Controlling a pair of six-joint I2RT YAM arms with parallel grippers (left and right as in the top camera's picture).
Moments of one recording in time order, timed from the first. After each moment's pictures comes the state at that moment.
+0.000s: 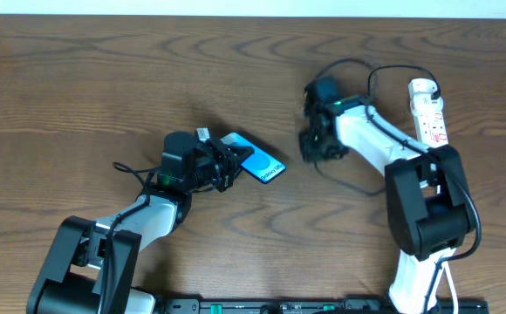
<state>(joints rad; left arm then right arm) -0.29 1.59 0.50 0.59 0.65 -1.61 0.37 2.03 1.34 -0.79 -0.06 0.21</state>
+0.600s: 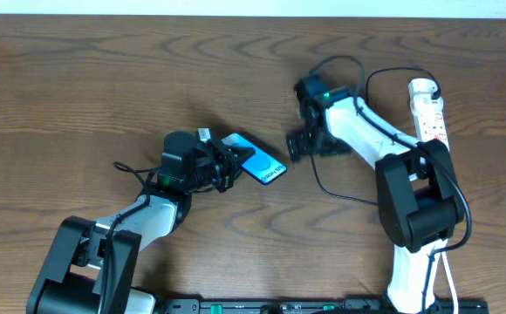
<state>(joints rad) -0.29 1.59 0.50 0.59 0.67 -1.61 0.39 2.09 1.47 -0.90 0.03 0.25</state>
